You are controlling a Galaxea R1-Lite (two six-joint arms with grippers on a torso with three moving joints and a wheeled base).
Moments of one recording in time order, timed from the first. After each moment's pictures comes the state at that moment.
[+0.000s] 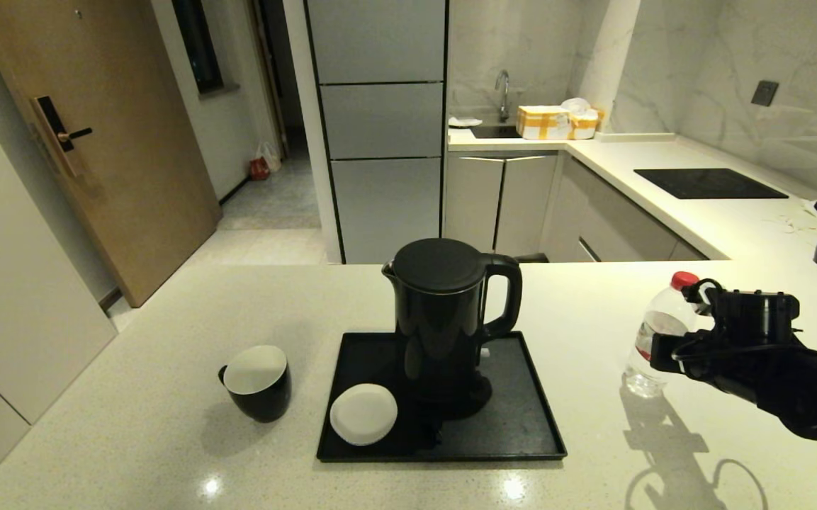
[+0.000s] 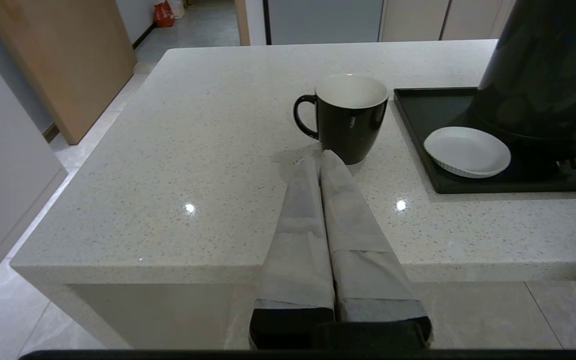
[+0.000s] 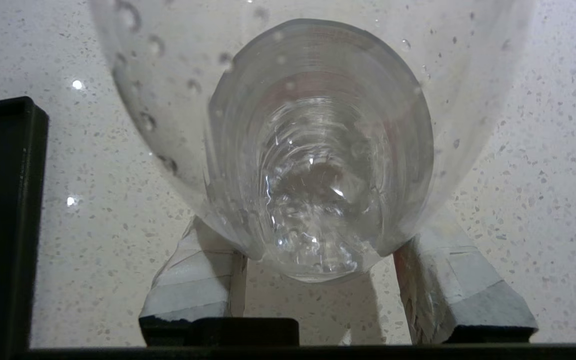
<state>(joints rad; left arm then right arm) 0.00 0.00 0.00 0.00 0.00 0.03 -0.06 2.08 -0.60 -0.95 0.00 0.07</state>
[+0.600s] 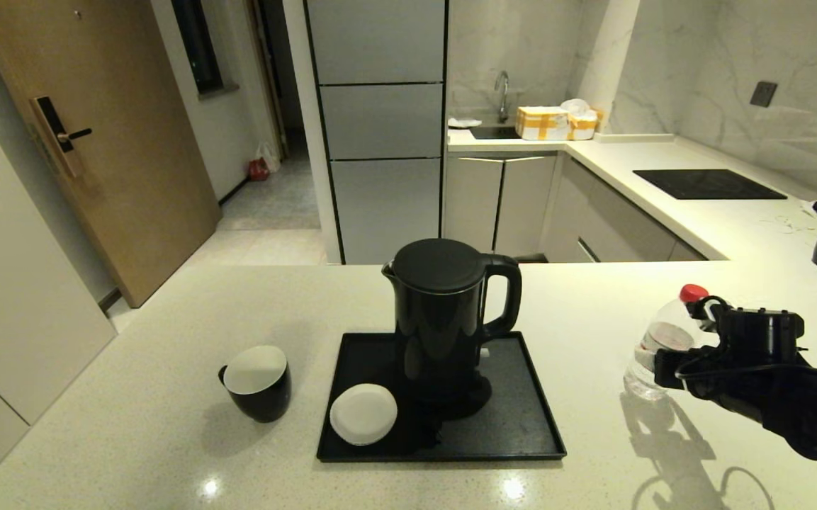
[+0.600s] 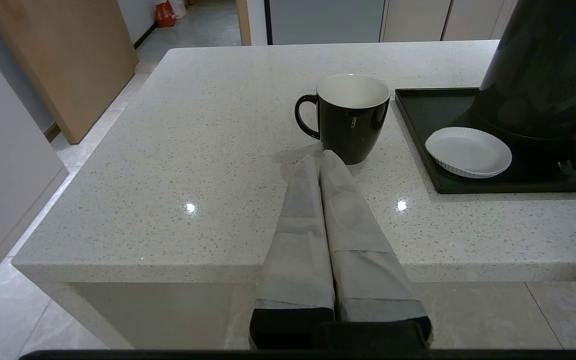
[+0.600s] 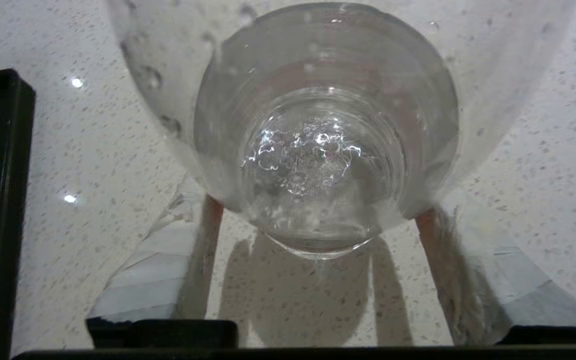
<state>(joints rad) 0.00 0.00 0.00 0.00 0.00 0.03 -0.07 2.10 -0.52 -1.01 0.01 0.07</state>
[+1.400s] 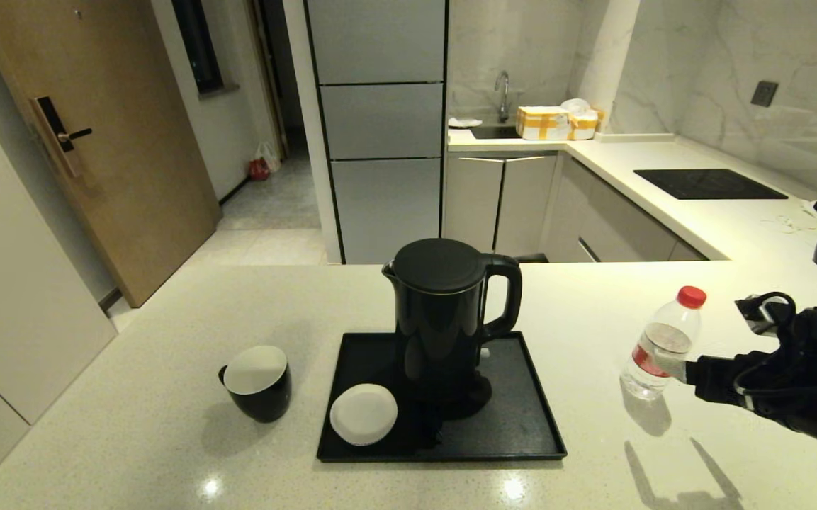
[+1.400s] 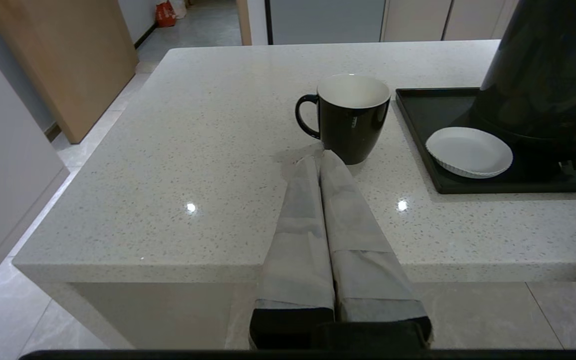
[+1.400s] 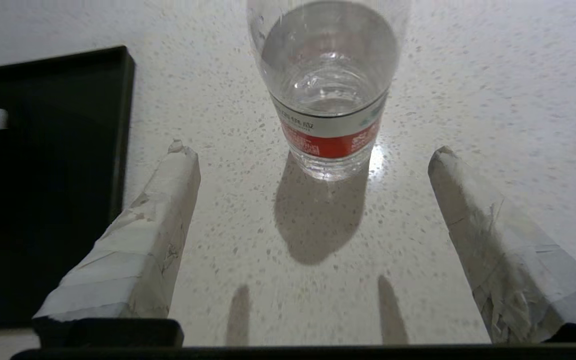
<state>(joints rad) 0.00 0.00 0.00 0.00 0.00 0.03 -0.09 1.78 -0.35 -0.90 0.13 0.07</state>
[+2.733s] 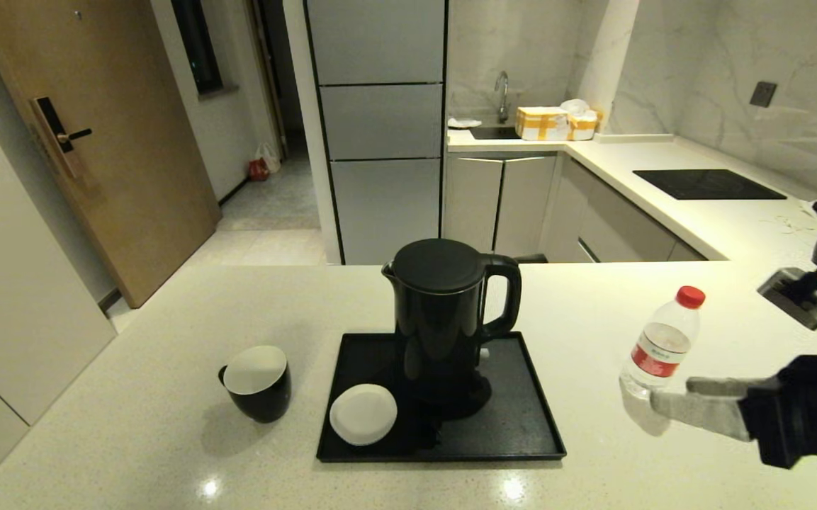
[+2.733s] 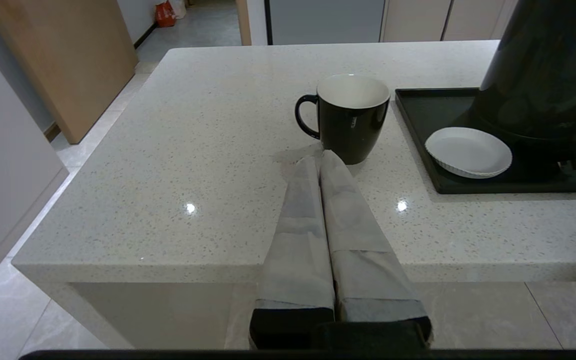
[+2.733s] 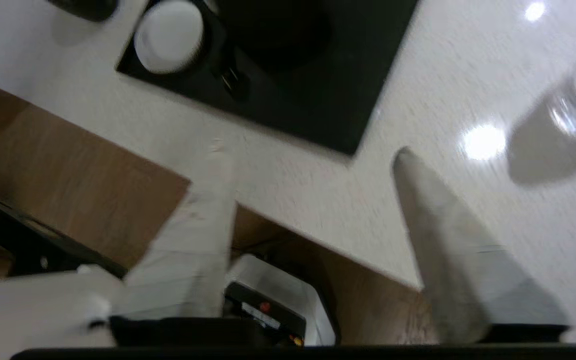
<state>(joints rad) 0.00 0.00 0.00 0.00 0.00 0.03 0.32 1.23 -0.65 0.05 0.25 0.11</state>
